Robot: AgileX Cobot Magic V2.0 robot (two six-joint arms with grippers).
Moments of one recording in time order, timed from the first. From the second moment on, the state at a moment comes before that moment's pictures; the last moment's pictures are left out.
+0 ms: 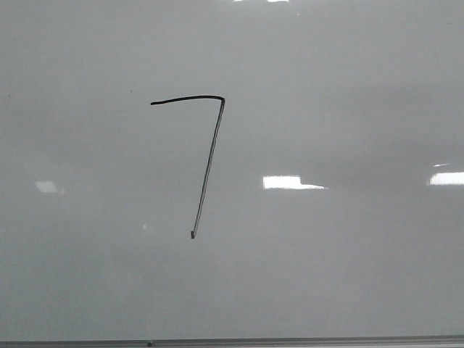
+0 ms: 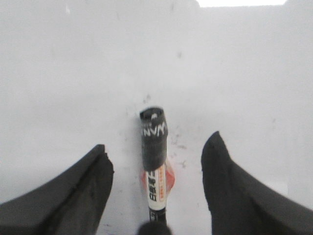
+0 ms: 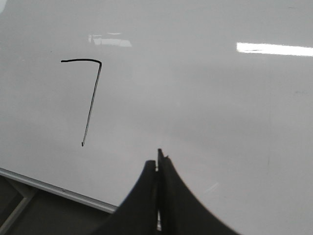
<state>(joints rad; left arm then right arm) 0.14 1.08 -0.68 -0.36 0.14 0.44 0.07 0.34 -0.44 0.56 0.57 -0.42</state>
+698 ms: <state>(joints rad) 0.14 0.62 -0.44 -0.36 0.16 0.44 0.07 0.34 -0.44 0.56 0.57 -0.42</state>
